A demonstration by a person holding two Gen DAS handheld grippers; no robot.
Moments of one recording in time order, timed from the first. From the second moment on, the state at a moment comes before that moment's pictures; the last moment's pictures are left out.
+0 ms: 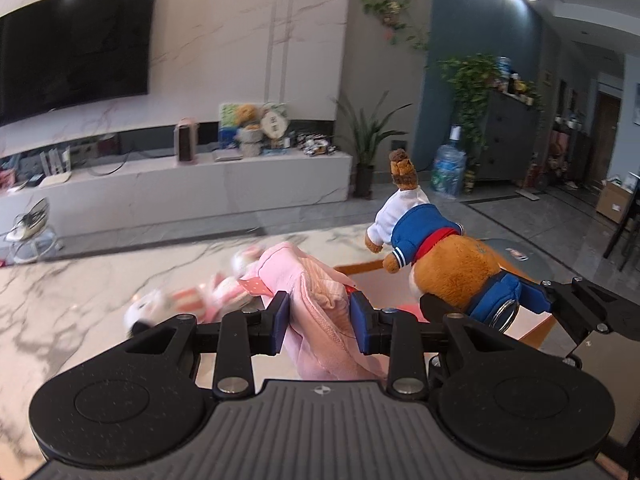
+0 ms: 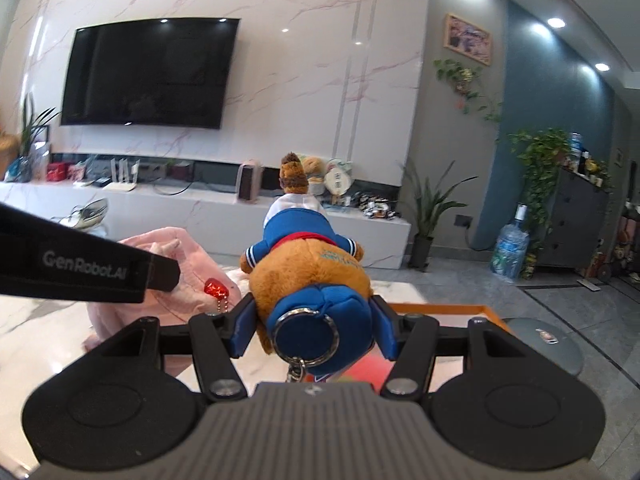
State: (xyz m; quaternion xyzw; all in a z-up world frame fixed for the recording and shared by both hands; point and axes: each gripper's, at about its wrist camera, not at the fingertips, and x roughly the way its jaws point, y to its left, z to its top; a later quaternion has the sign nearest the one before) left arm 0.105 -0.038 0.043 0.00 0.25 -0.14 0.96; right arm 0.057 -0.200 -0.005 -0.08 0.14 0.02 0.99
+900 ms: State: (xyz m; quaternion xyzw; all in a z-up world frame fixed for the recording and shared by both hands) left arm 0.177 -0.161 -0.016 0.08 0.36 -0.26 0.89; right arm 0.183 -0.356 -0.036 0.06 0.34 -0.01 0.94
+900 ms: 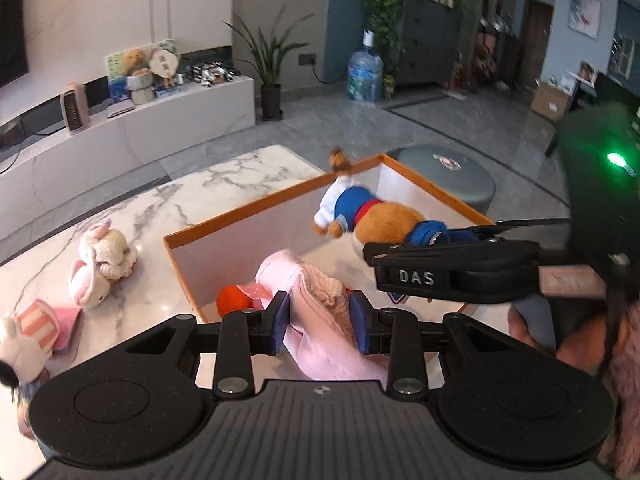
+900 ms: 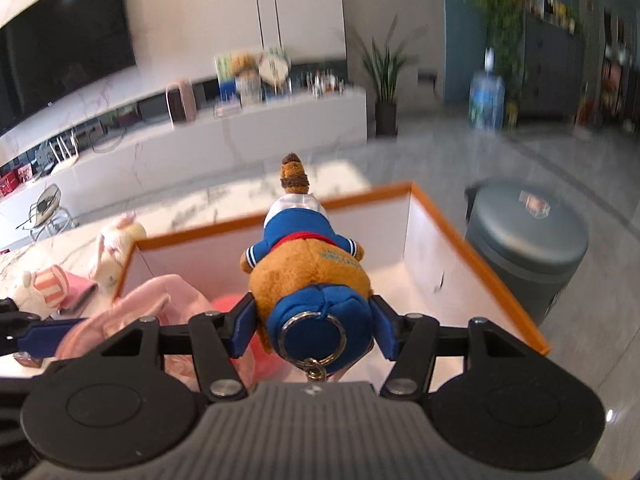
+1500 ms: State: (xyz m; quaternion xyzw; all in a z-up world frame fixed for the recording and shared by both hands) left arm 0.204 -0.168 -0.052 0.11 0.44 -0.23 0.86; right arm 0.236 -0.354 -0.073 0.09 0.43 -0.01 0.90
